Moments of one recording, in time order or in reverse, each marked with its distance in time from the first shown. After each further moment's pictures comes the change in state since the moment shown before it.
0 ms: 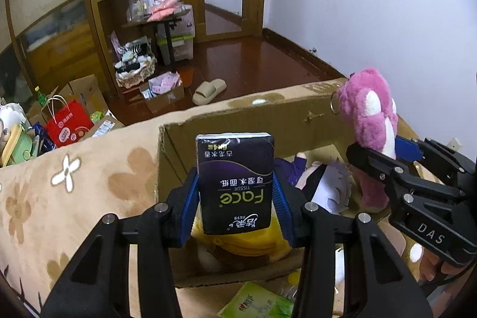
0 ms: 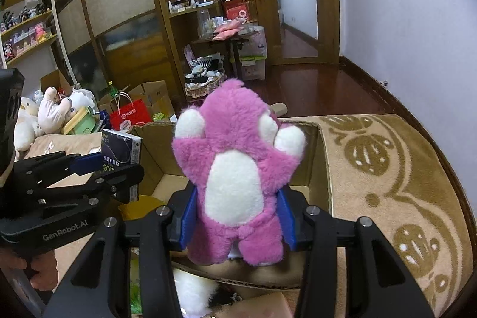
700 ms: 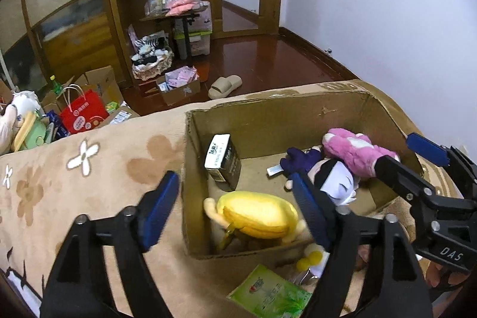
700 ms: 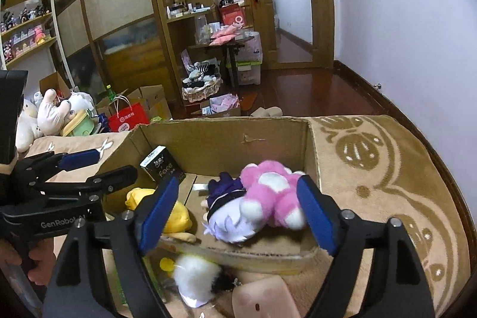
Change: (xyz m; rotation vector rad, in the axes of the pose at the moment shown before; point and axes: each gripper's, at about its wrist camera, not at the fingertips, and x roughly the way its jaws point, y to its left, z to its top) left arm -0.021 0.008 -0.008 -0.046 -0.005 0.078; right arm -0.025 0.002 -0.015 0.007 -0.036 -0.019
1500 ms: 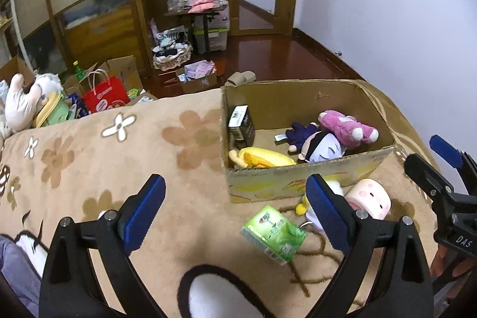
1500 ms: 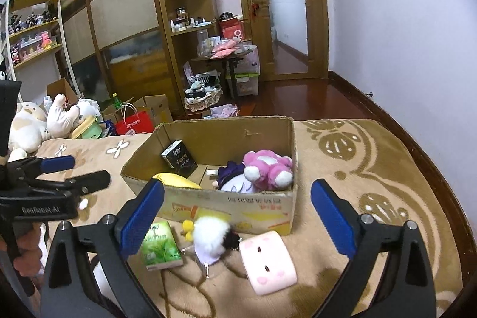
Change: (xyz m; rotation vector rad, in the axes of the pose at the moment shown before) left arm -0.084 0.019 -0.041 -0.071 0.025 0.045; right arm -0.084 0.009 -0.021 -0.004 -0.053 -0.016
